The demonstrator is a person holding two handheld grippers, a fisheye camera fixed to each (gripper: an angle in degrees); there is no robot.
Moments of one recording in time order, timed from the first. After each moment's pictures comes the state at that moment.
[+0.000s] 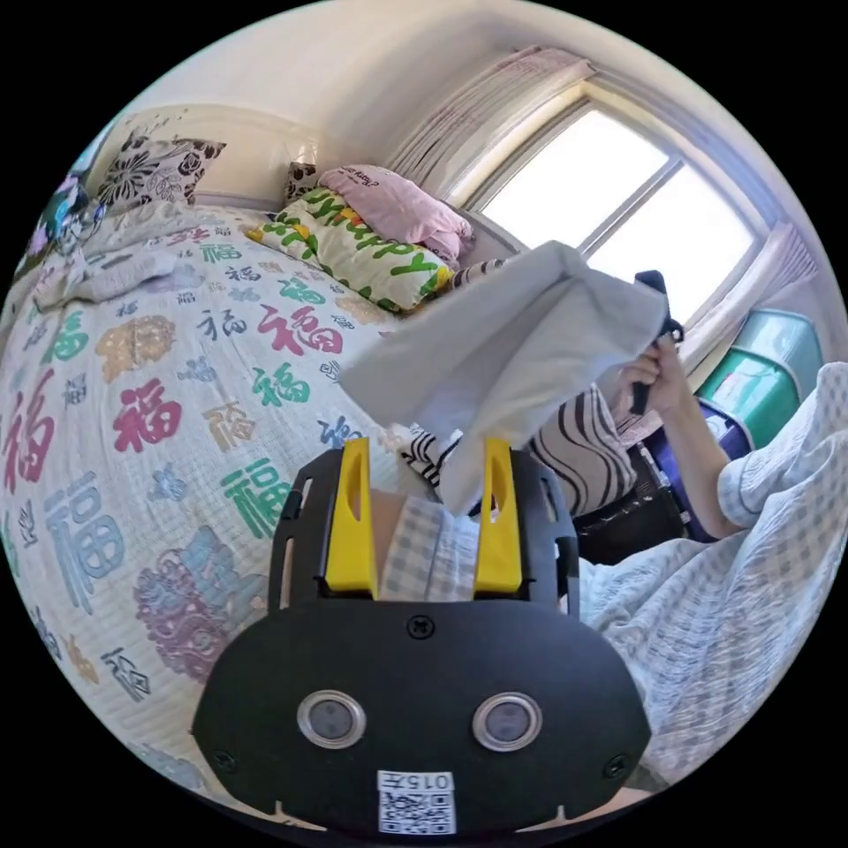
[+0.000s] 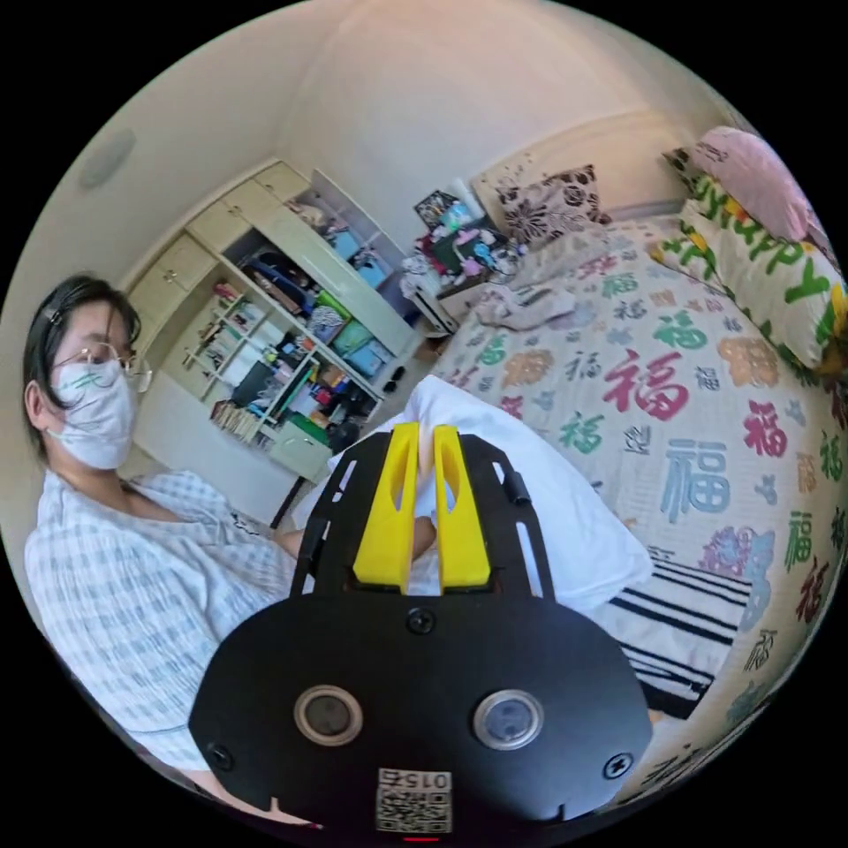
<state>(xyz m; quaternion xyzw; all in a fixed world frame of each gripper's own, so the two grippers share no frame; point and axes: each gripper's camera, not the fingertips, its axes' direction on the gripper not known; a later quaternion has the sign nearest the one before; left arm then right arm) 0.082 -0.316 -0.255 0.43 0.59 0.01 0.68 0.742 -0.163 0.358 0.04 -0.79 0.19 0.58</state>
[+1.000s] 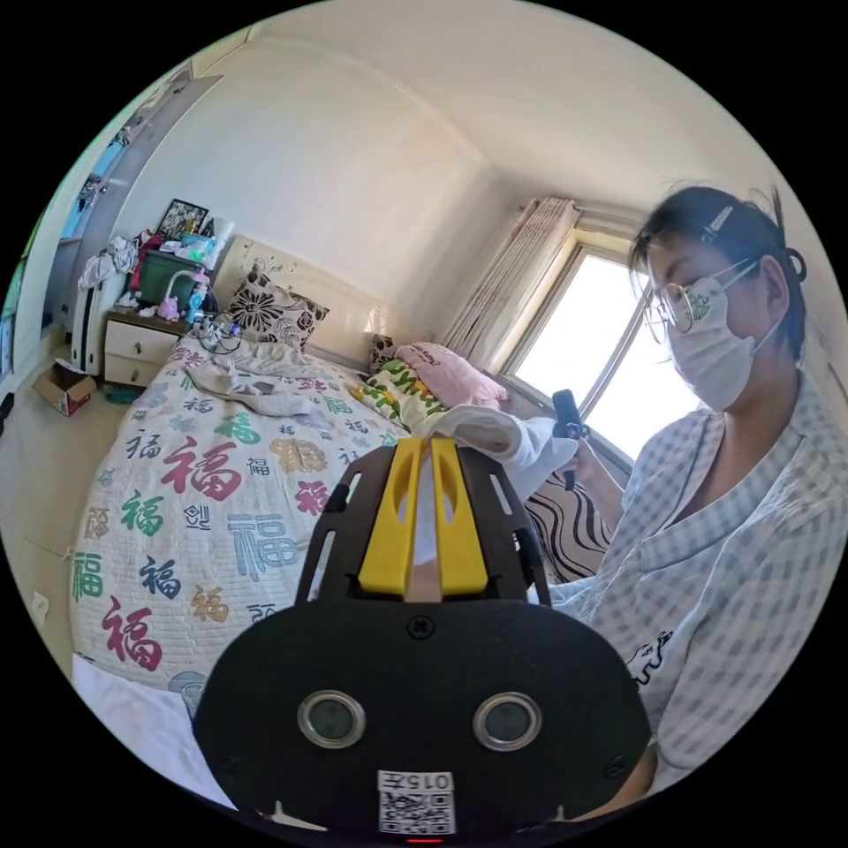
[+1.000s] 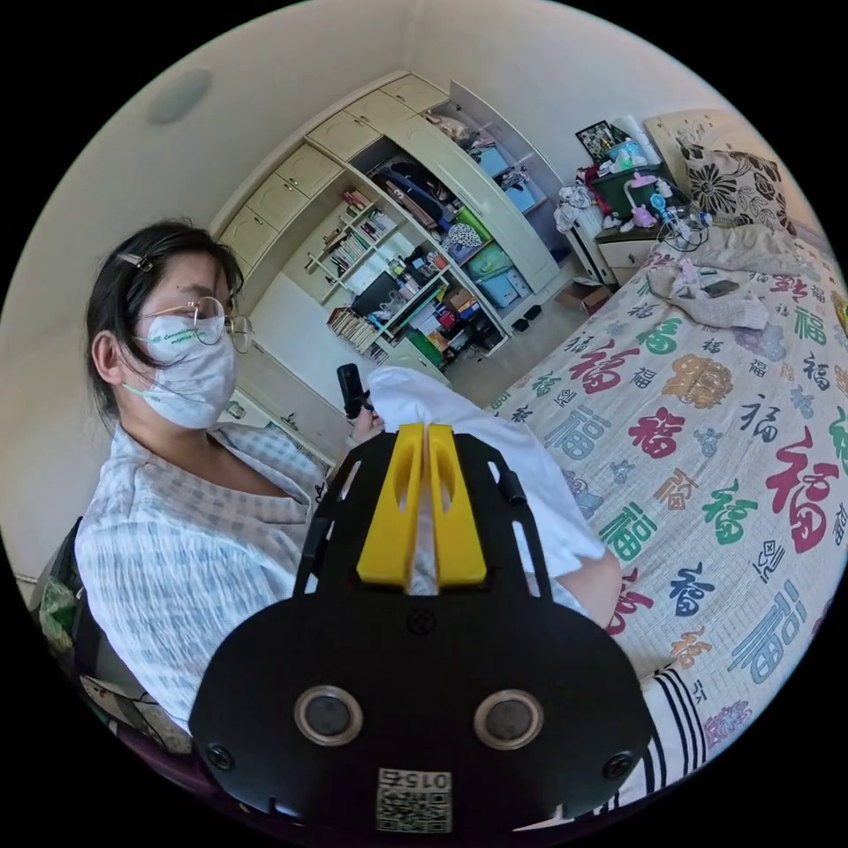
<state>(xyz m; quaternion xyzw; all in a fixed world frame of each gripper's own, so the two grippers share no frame) -0.113 -0.165 -0.168 0.58 0.52 -0.20 0.59 0.727 -0.284 0.354 0.08 -0.90 -0.01 0.44</state>
